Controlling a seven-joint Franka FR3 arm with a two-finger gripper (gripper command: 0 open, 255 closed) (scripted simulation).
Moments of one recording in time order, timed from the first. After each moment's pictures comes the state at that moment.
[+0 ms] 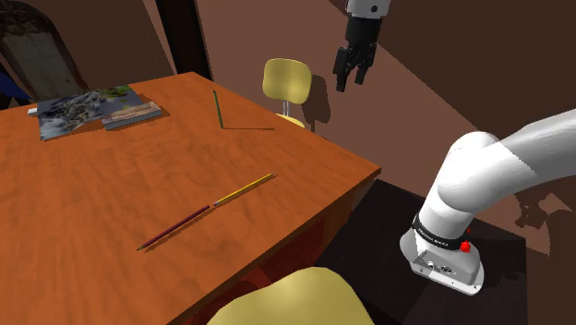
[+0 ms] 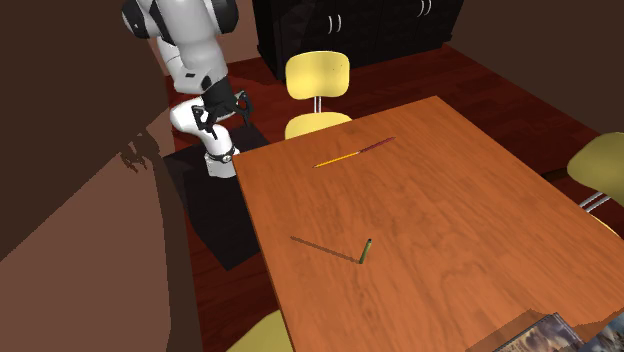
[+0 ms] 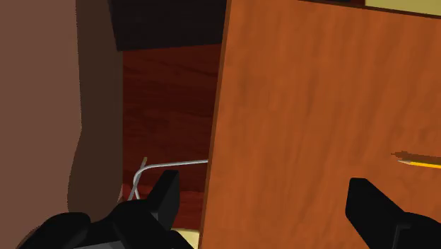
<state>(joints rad) -0.02 -0.78 0.00 -2.30 0.03 1.60 0.07</state>
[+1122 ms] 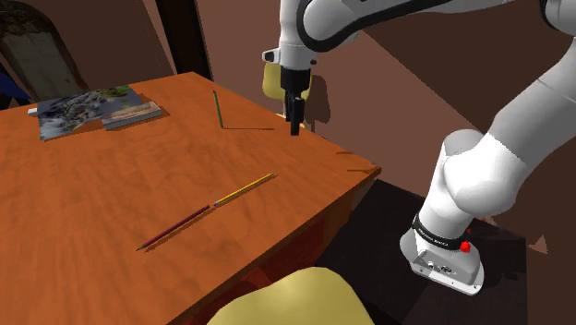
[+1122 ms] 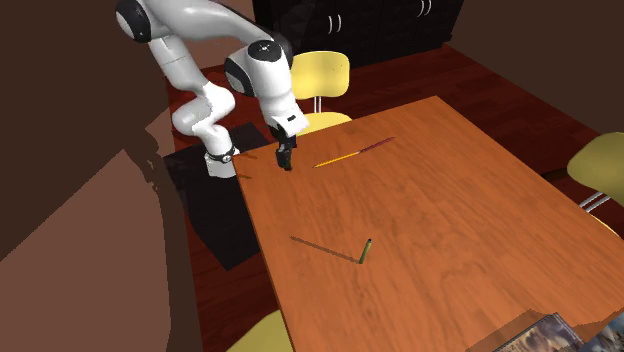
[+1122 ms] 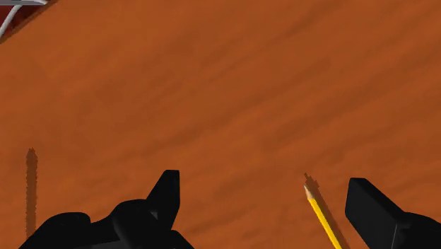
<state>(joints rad) 0.29 -0.40 -0.03 -2.27 0.08 1.92 -0.59</state>
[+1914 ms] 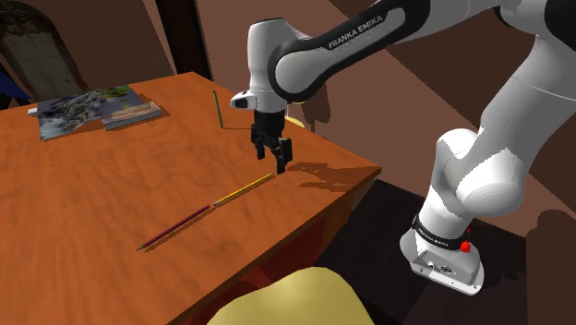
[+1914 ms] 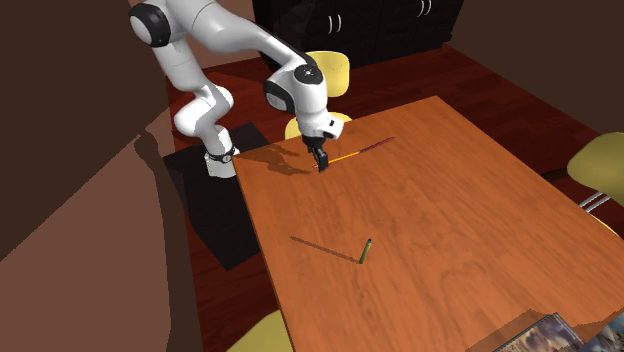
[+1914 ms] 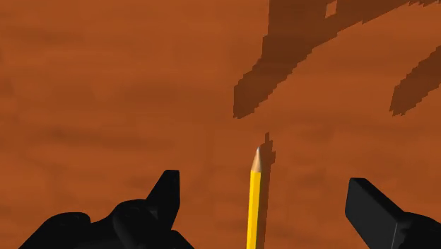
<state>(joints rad) 0.43 -0.22 0.01 -2.29 0.12 2.09 -0.98</state>
